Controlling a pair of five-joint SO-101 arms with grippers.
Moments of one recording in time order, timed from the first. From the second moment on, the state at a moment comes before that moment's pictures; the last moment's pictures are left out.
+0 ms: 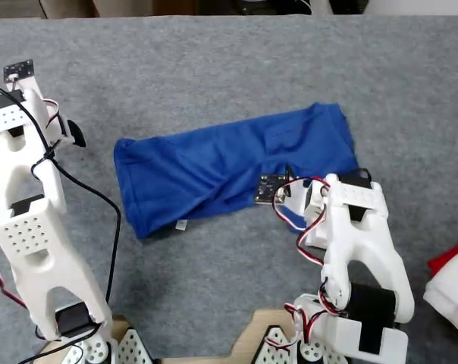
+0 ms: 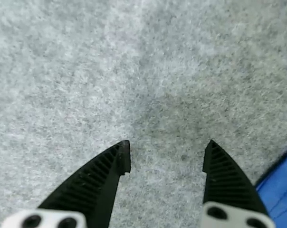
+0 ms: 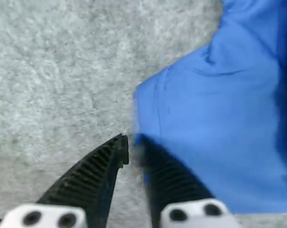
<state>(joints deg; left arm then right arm) -25.4 39.3 -29.5 74.0 -10.2 8.6 -11.6 51.9 58.2 75.6</state>
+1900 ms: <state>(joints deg) -26.9 39.3 -29.5 74.0 -10.2 8.6 -1.3 41.9 65.5 73.5</state>
